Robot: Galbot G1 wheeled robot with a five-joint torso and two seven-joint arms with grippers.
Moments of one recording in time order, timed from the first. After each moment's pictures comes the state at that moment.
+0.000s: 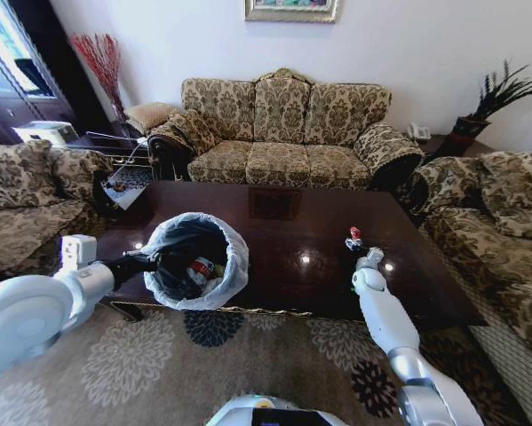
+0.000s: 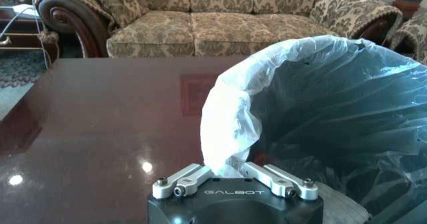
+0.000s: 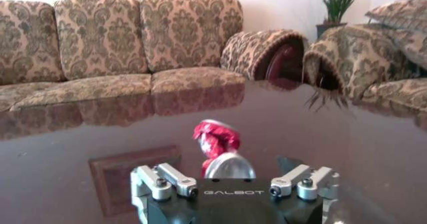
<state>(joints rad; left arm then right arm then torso) 1.81 -0.48 -1.28 -2.41 -1.50 0.69 -0.35 -0.62 1.27 0.45 0.91 0.43 0.06 0.16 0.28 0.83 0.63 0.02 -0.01</state>
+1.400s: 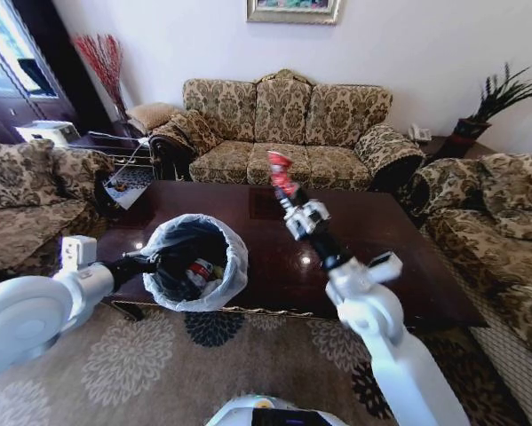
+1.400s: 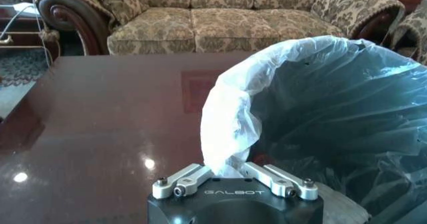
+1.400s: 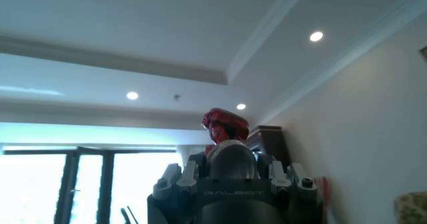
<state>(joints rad) 1.84 -0.46 -1.30 -2.42 -1.51 0.69 -0.36 -1.06 1.16 0.15 2.36 0.76 -0.02 -0.32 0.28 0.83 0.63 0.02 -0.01</state>
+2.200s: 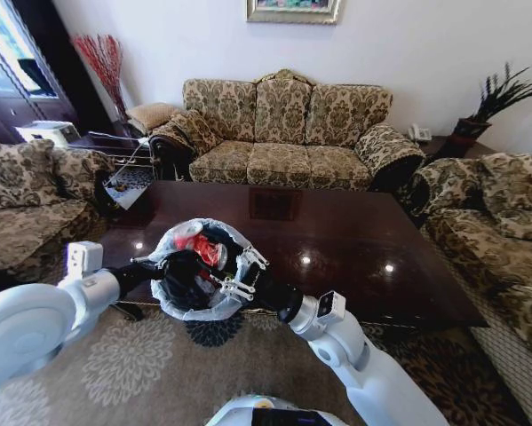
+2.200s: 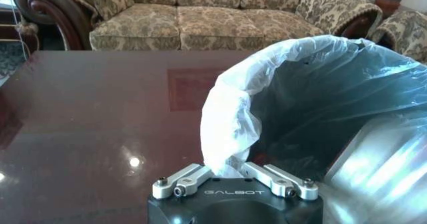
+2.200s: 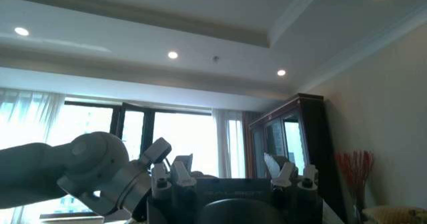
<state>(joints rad) 1.85 -0.49 -1.30 -2.48 -1.54 0.69 -0.37 -1.06 1.16 -0.07 2.23 0.52 0.07 -0.41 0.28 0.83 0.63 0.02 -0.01</state>
